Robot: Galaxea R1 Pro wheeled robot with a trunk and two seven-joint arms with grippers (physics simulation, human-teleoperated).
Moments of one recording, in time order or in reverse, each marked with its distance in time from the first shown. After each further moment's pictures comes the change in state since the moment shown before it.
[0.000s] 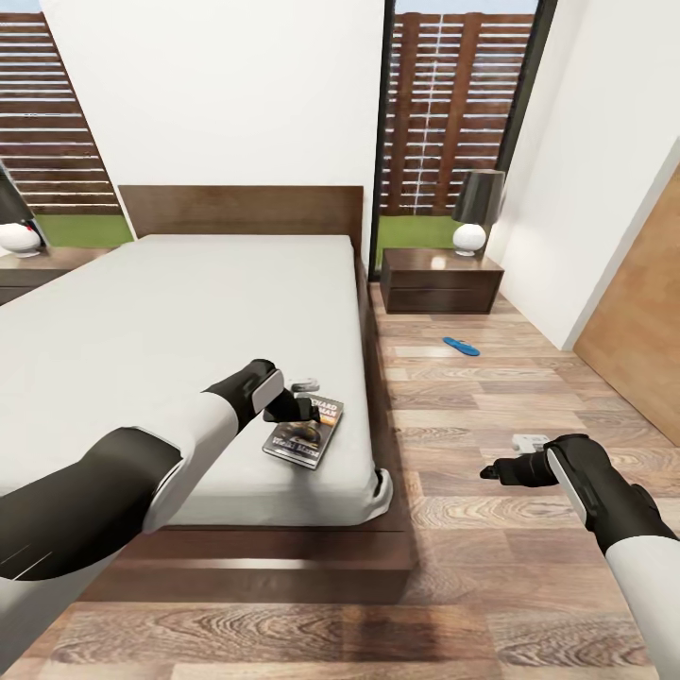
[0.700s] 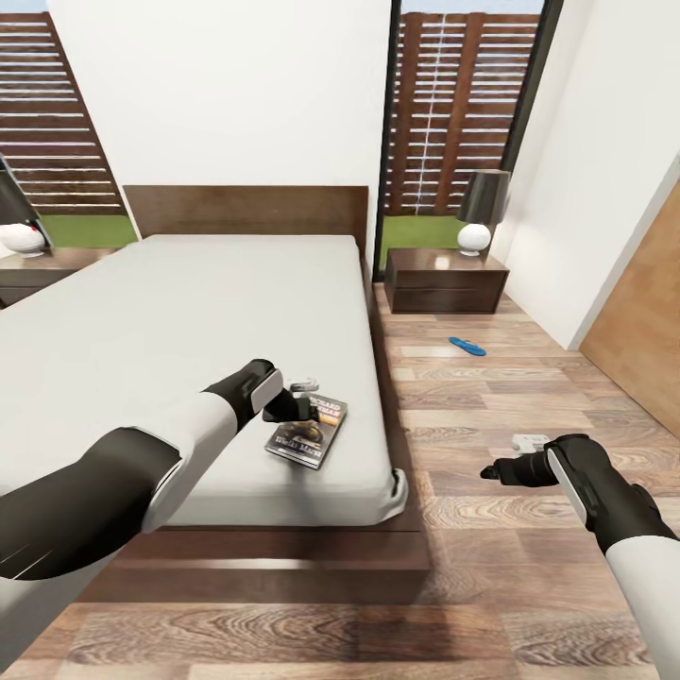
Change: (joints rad) left arm 0.000 0.004 0.001 0.000 0.000 0.000 0.000; right arm 0.000 0.000 0.000 0.000 0.000 0.000 -0.001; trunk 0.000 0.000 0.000
